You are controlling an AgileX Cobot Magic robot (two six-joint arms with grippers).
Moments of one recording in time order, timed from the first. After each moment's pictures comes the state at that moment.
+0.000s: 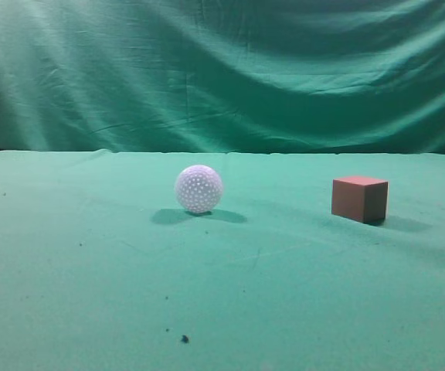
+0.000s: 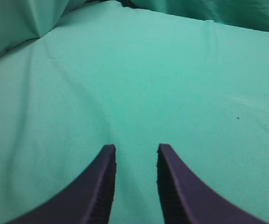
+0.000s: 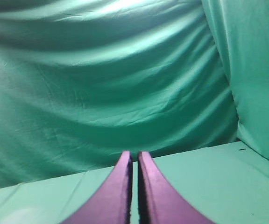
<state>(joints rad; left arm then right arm) 0.14 -0.02 0.02 0.15 0.37 -0.27 0.08 0.05 -0.10 0.46 0.01 -0.26</state>
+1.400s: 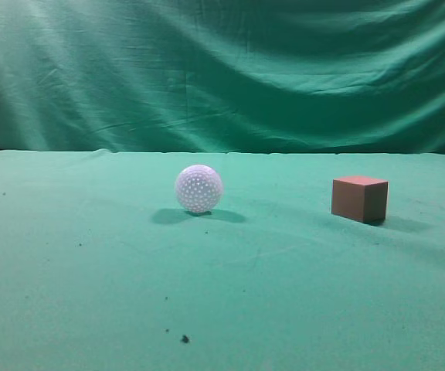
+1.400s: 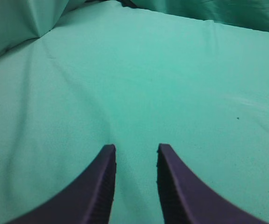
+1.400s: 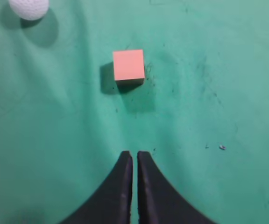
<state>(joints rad) 0.14 -0.02 0.02 0.15 0.37 -0.27 0.51 1.23 -0.83 -0.01 0.85 -0.05</state>
